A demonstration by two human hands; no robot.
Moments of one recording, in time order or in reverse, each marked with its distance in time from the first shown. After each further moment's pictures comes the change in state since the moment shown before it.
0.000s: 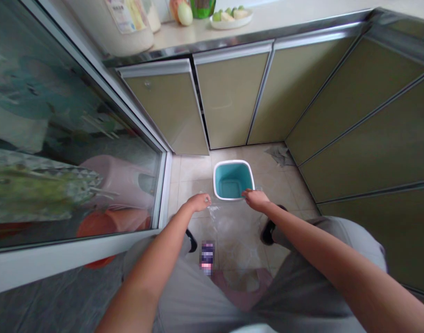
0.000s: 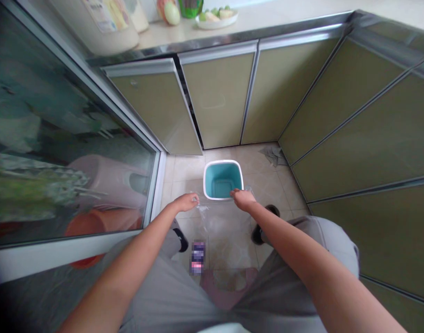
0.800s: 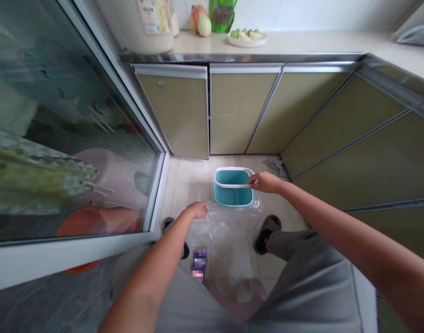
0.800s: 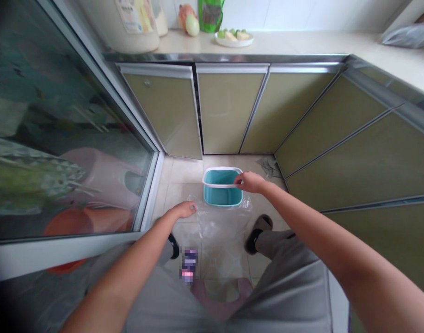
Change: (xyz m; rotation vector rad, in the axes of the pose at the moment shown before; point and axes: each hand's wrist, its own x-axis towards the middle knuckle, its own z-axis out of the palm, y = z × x) left_hand 0.012 -0.025 0.028 -0.080 -0.052 -0.029; right_hand 0.002 0.020 -0.149 0.067 0.080 -0.095
